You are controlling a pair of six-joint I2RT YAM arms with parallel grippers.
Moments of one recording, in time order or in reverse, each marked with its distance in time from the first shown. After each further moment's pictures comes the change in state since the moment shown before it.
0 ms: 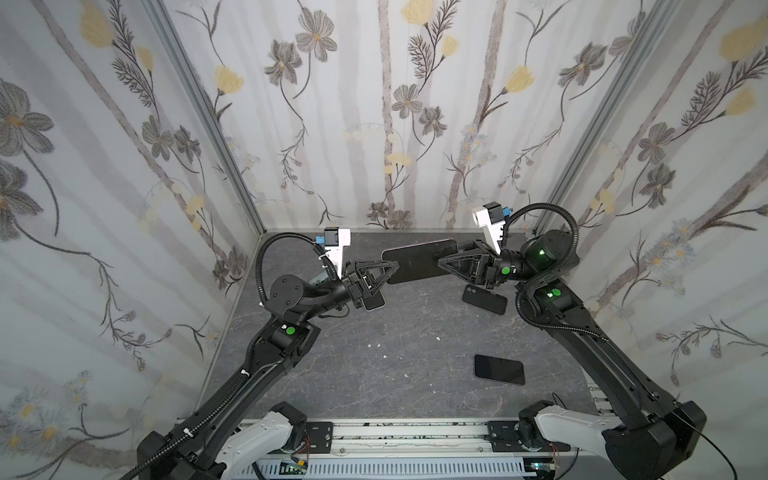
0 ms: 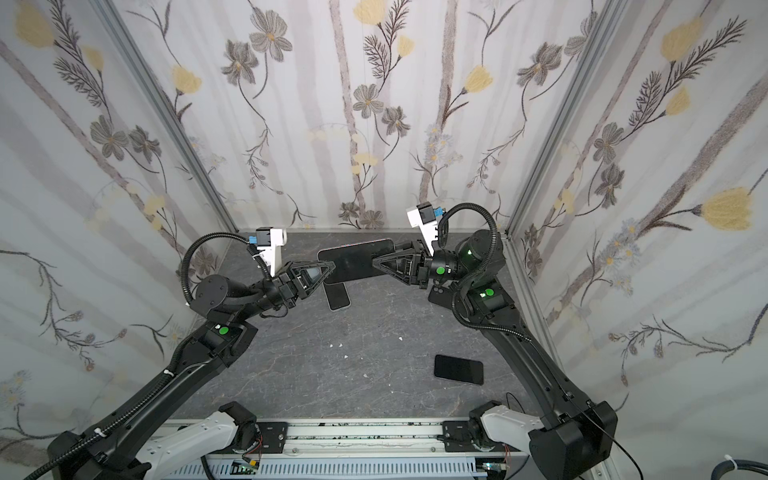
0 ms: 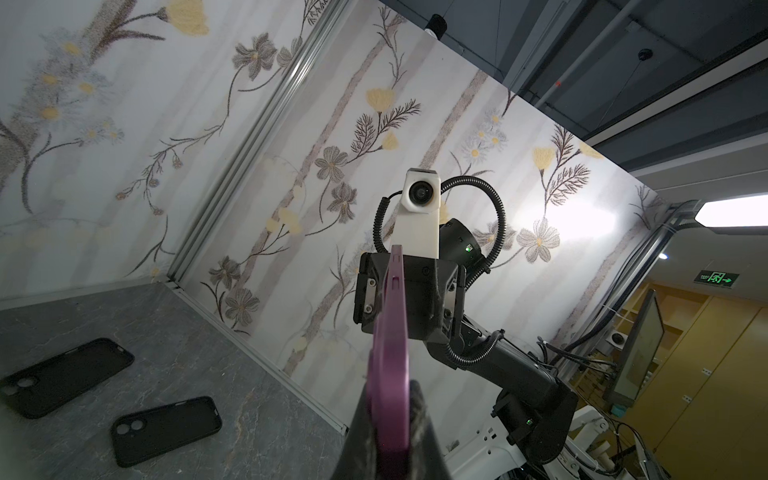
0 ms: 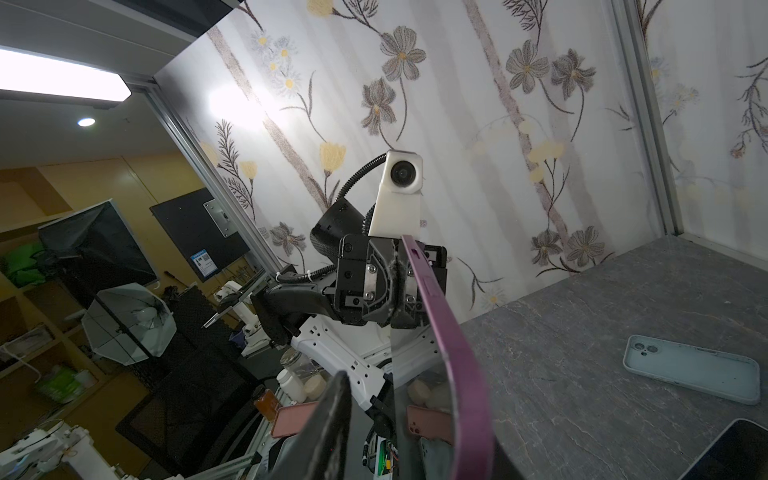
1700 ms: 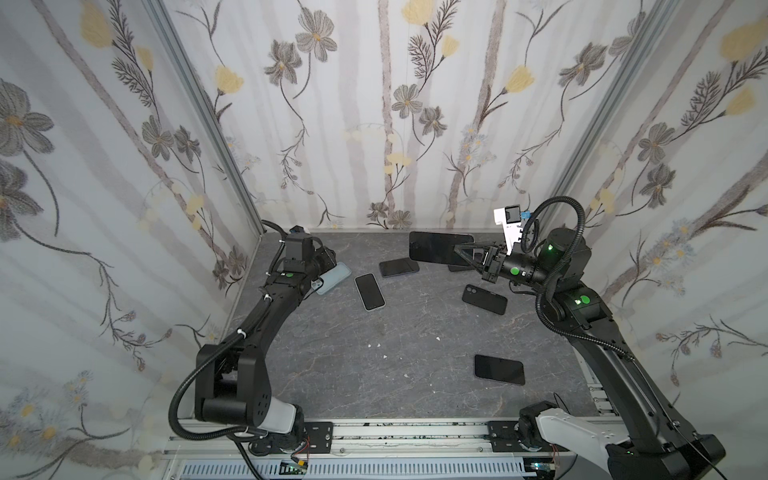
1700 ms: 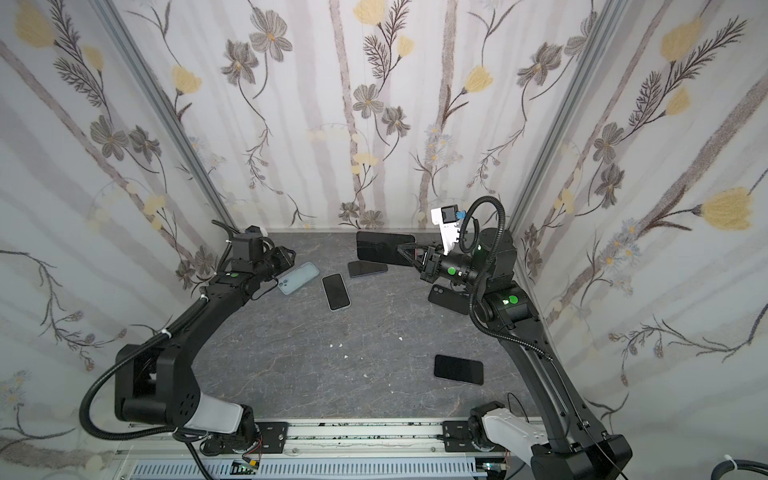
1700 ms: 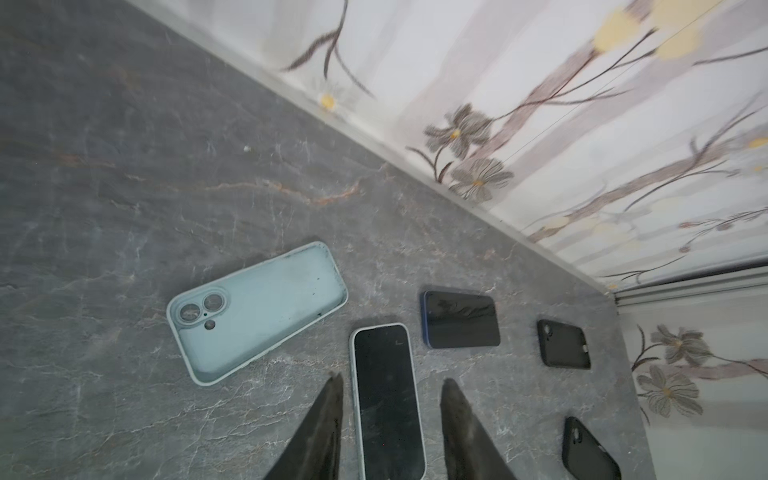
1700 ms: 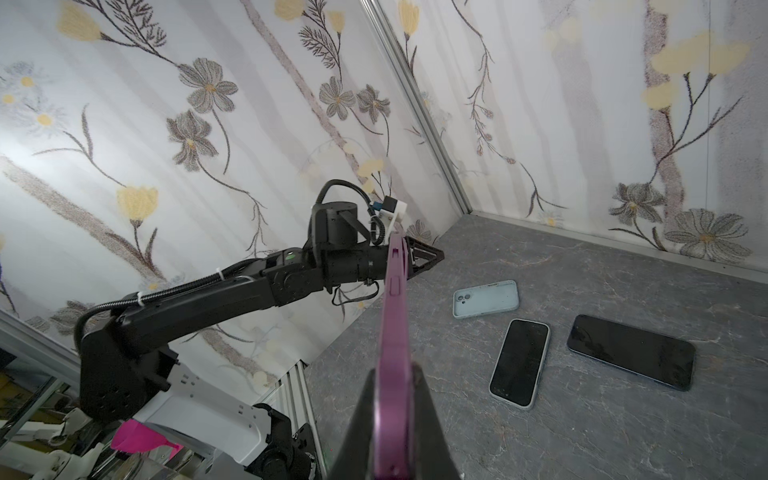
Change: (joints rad) left arm 0.423 0.568 0.259 -0.731 -0.533 0.301; right arm -0.104 -0.100 0.043 -0.537 0.375 -0.314
